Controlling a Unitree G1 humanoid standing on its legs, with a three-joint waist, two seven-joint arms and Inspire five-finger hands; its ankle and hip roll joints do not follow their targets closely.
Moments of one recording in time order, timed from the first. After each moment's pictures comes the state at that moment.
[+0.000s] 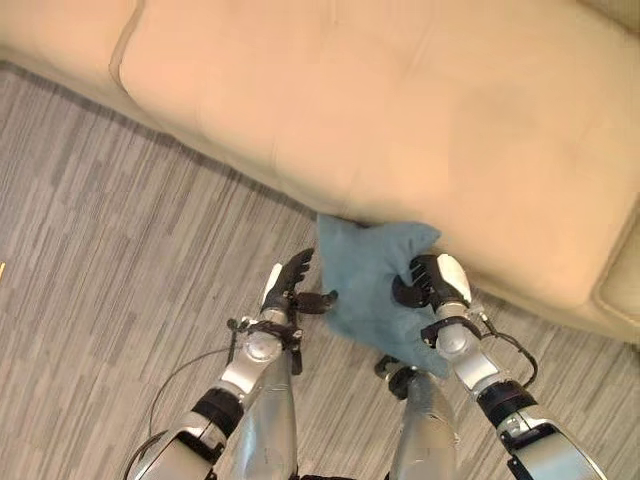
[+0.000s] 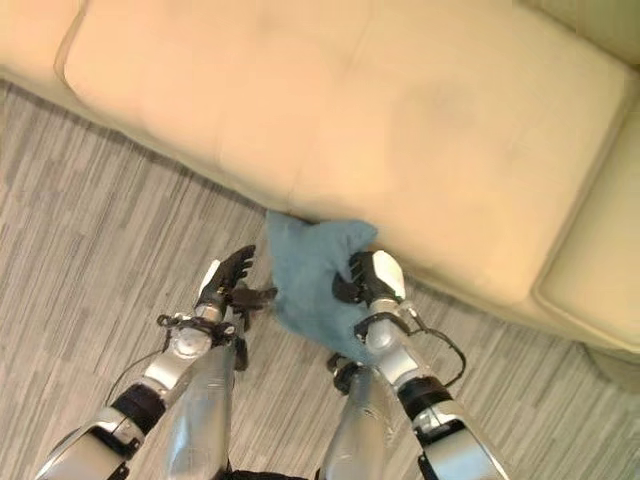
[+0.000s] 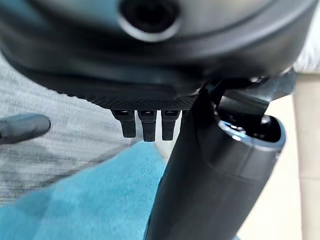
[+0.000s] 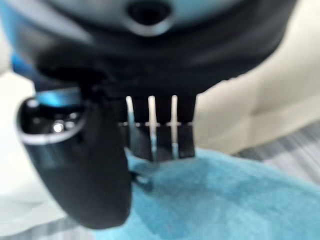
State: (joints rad) left arm -0.35 0.28 -0.46 0.57 -0.28 -0.09 0.24; right arm -0.40 -0.40 0.40 0.57 -0.20 0.06 -0.31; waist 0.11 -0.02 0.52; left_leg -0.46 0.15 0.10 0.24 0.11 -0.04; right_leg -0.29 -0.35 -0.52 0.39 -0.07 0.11
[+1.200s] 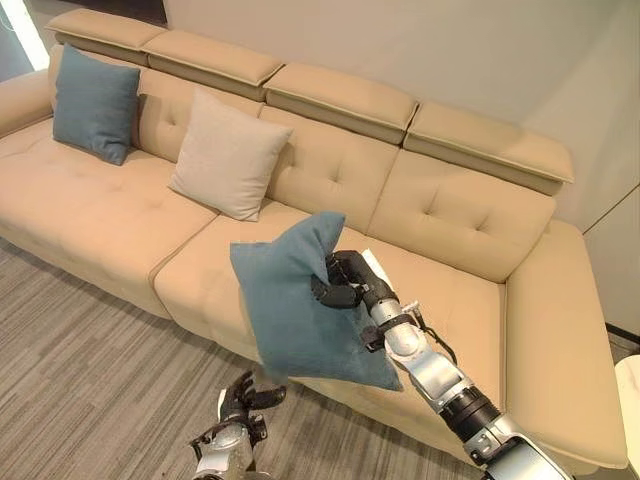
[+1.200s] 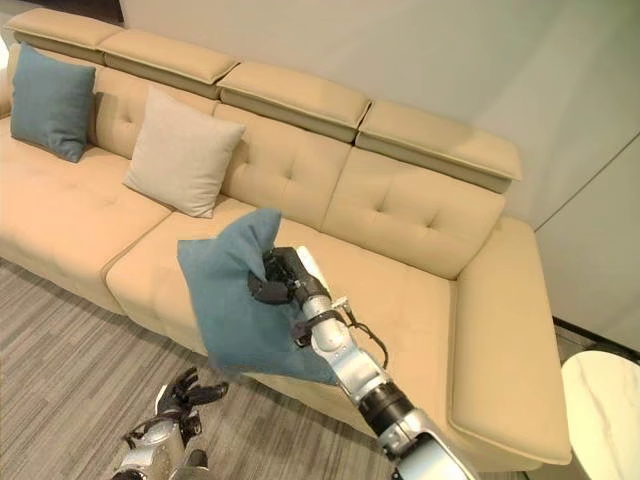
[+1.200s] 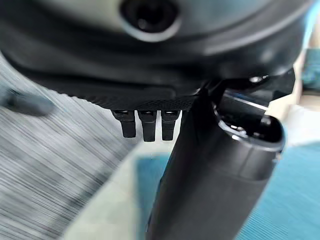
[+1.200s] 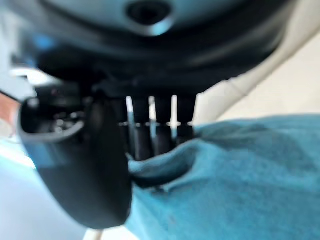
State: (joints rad) left arm -0.08 0.13 -0.18 0.77 -0.52 -0.06 0.30; right arm -0.43 -0.26 0.54 0.31 0.08 0.08 -0.21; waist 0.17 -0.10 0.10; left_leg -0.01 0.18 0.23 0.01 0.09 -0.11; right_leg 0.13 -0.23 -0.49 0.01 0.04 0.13
